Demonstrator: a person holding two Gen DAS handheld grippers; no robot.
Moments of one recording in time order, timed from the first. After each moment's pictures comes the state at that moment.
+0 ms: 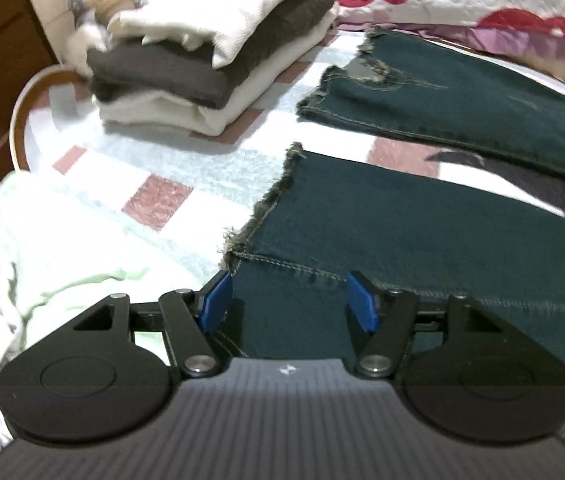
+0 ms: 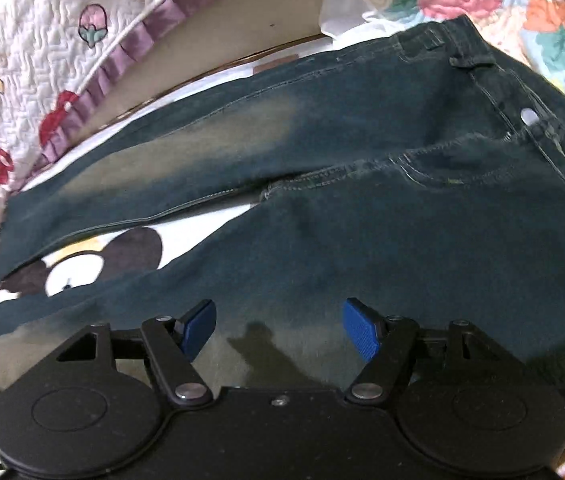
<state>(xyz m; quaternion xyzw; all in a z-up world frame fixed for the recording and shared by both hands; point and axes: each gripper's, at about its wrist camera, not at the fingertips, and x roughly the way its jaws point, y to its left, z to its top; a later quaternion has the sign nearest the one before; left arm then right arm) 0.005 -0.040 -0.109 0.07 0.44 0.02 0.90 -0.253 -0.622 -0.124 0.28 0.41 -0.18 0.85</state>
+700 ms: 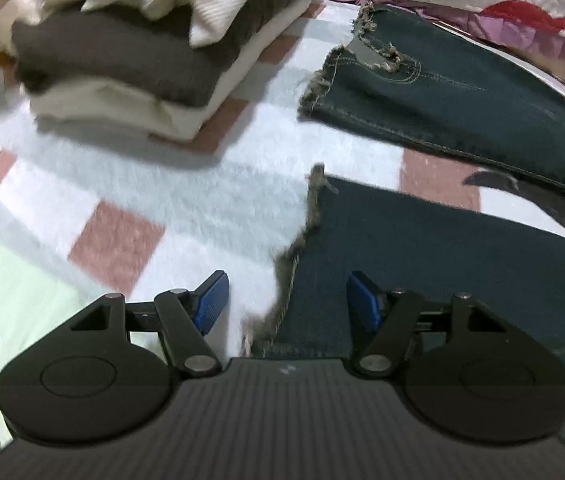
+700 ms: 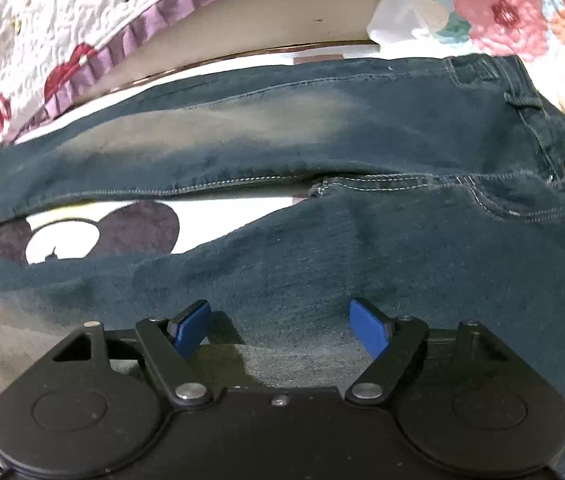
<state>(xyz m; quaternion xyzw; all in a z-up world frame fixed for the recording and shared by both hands) 0.094 -0.004 -0.137 0.04 0.49 -0.08 0.87 -0.219 -0.587 -0.129 0.19 0.43 -0.19 0.86</state>
